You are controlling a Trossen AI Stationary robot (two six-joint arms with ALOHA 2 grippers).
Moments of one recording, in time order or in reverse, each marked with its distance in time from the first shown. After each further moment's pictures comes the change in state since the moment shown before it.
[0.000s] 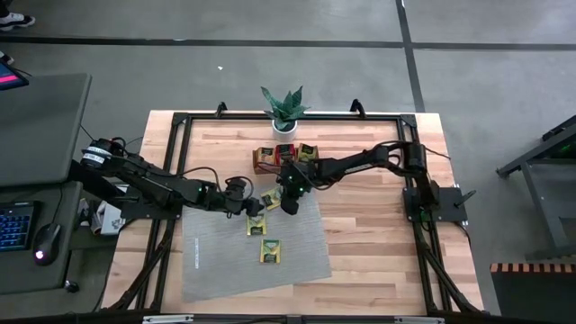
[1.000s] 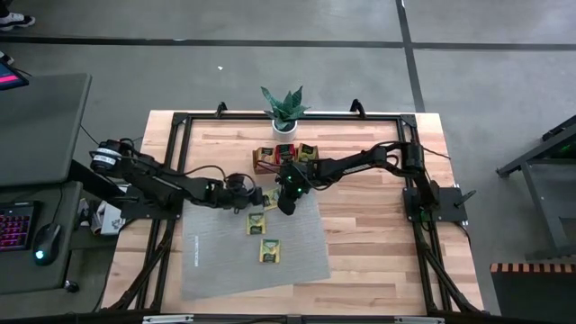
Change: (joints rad) left arm 0.072 0.103 0.017 0.008 -0.051 -0.237; right arm 0.007 0.045 0.002 -0.018 -0.035 0.110
